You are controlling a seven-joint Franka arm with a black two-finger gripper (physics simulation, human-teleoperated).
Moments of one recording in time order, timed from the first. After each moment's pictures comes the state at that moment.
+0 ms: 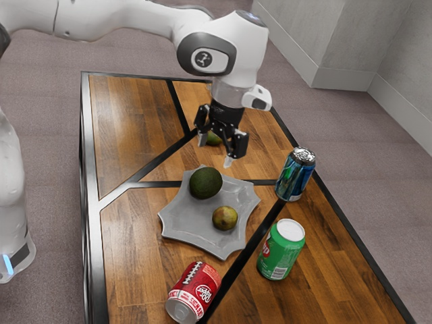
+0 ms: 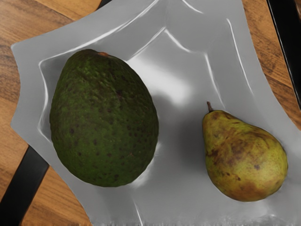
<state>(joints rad) 0.17 -0.24 -0.30 -1.98 -0.11 1.73 -0.59</state>
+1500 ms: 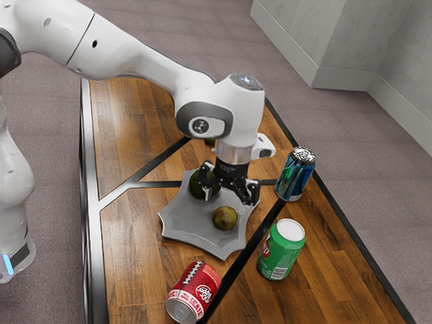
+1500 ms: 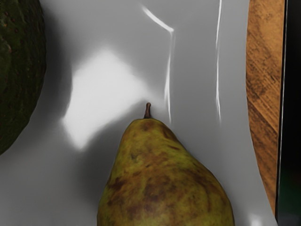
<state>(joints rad) 0.43 -0.18 -0.68 -2.16 -0.17 2.12 -1.01</state>
